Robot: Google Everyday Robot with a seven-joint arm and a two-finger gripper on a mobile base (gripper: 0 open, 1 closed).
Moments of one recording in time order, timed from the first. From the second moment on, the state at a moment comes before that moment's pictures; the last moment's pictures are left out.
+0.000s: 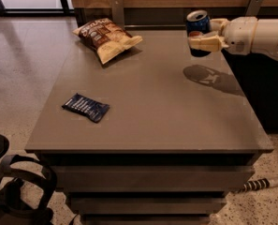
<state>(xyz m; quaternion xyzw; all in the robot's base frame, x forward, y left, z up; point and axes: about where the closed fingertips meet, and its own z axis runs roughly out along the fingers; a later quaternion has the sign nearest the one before) 0.698 -0.188 0.946 -0.45 0.63 0.23 0.59</state>
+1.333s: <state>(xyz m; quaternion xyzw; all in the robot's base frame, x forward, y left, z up) 0.690 -0.185 0.898 -0.41 0.63 0.26 0.60</state>
